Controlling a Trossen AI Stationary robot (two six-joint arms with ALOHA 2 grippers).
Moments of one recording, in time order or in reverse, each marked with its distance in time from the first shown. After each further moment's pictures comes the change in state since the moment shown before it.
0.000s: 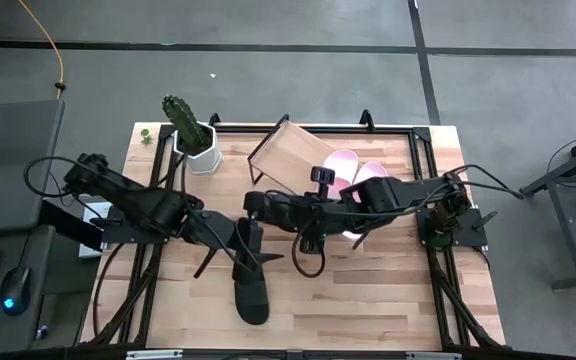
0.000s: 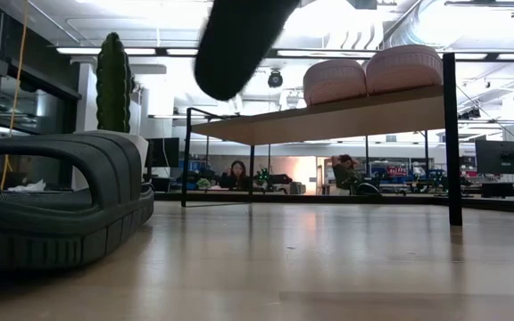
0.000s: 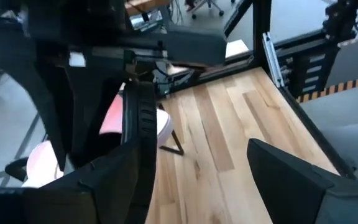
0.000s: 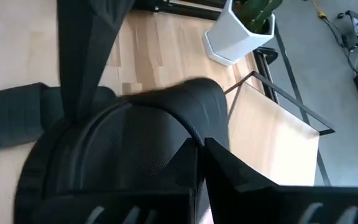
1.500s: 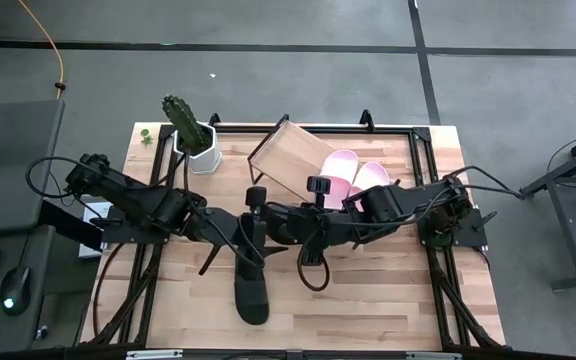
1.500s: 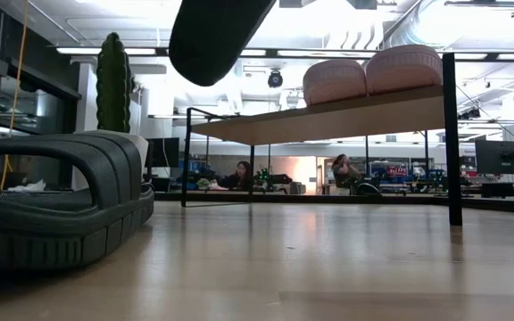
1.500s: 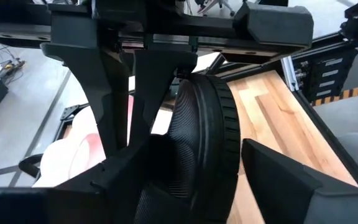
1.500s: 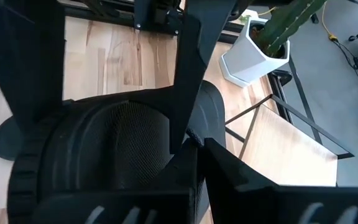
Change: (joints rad) left arm 0.002 0.016 0.023 -0.001 -0.016 -0.005; right arm 0.043 0.001 0.000 0.081 -0.003 -0.028
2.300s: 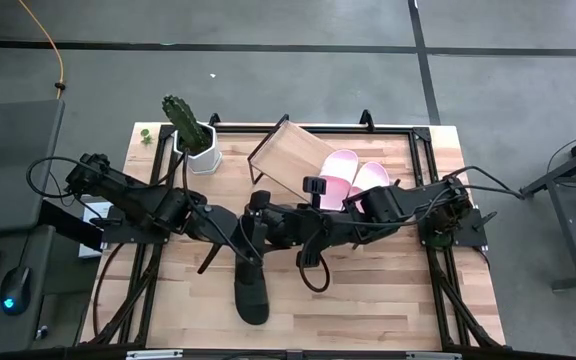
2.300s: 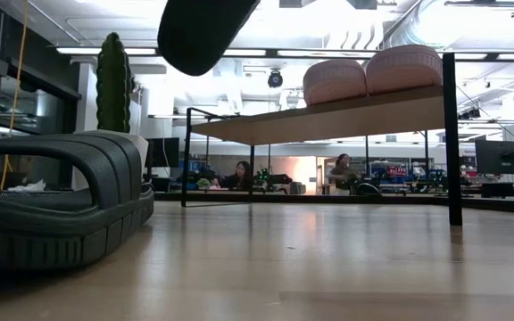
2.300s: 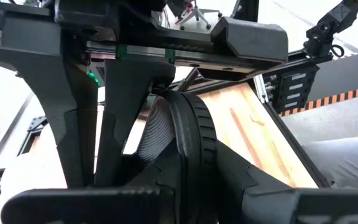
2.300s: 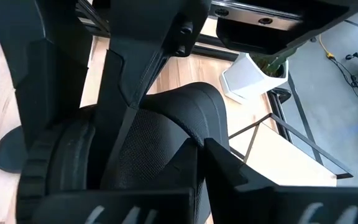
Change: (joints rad) left arm 0.000 0.001 -0.001 0.037 0.113 -0.025; right arm 0.000 0.000 0.000 0.068 0.006 -0.060
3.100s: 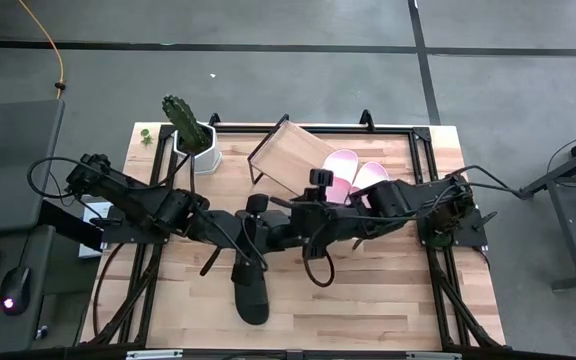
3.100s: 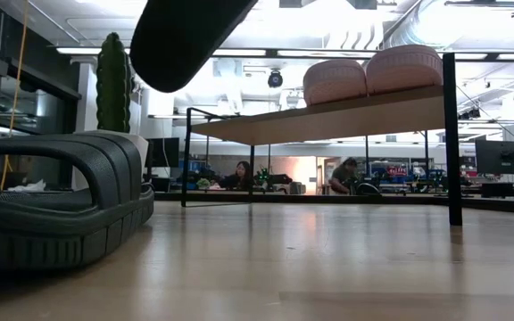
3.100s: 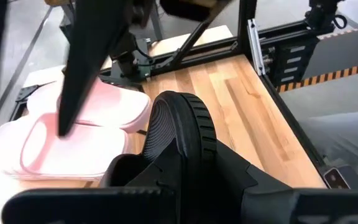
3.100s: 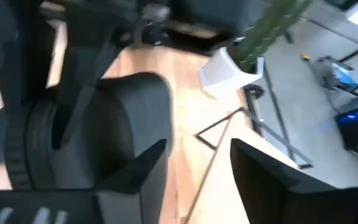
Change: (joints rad) left arm -0.001 0.002 -0.003 -0.104 0.002 -0.052; right arm -0.001 -0.019 0.016 -0.070 0.055 -0.040
